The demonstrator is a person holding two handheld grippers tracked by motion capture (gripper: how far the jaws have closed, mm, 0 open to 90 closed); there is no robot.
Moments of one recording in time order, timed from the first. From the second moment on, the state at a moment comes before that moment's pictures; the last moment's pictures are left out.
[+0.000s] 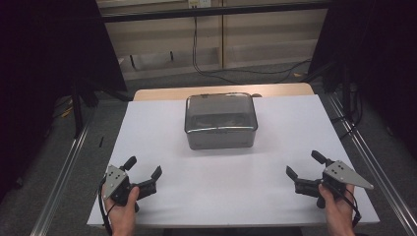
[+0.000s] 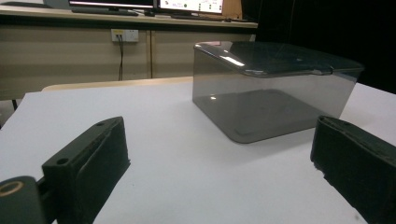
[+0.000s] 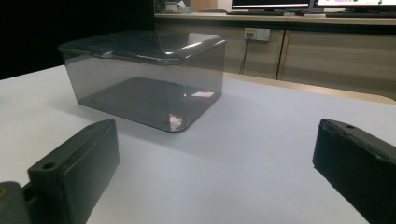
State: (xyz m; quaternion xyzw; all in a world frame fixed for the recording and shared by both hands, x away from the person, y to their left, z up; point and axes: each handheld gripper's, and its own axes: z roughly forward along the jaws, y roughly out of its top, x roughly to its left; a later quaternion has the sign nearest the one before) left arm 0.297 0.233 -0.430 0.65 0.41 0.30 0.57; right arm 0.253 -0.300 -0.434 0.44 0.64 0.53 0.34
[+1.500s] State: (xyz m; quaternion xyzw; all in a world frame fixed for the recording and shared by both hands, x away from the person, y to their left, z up) left arm 0.297 0.229 -0.430 0.66 0.41 0.30 0.56; right arm 0.306 -0.226 -0.422 0.37 0.67 0.57 0.30
